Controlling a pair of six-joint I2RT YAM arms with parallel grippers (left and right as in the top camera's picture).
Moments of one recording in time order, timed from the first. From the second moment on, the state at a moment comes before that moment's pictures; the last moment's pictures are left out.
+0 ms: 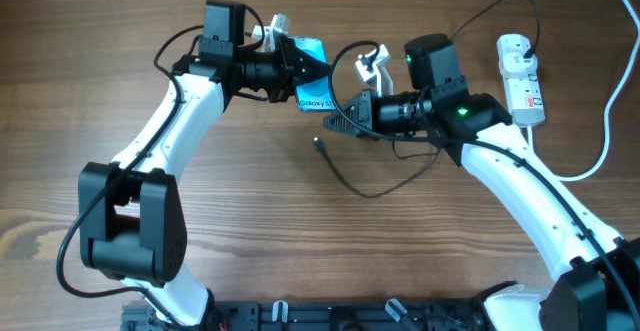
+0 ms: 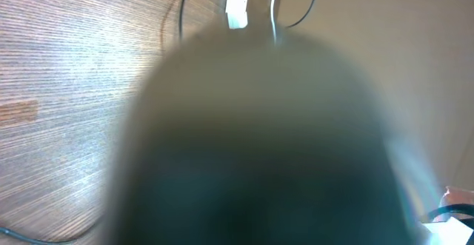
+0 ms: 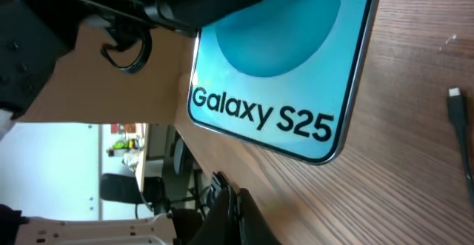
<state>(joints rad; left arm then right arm) -0.20 1.83 1.34 -0.36 1.04 -0.86 0.40 1.52 1.15 -0.44 -0.89 0.61</state>
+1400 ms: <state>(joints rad) 0.22 1.83 1.34 -0.64 0.90 -0.91 0.72 2.04 1.33 -0.57 0.02 -0.05</state>
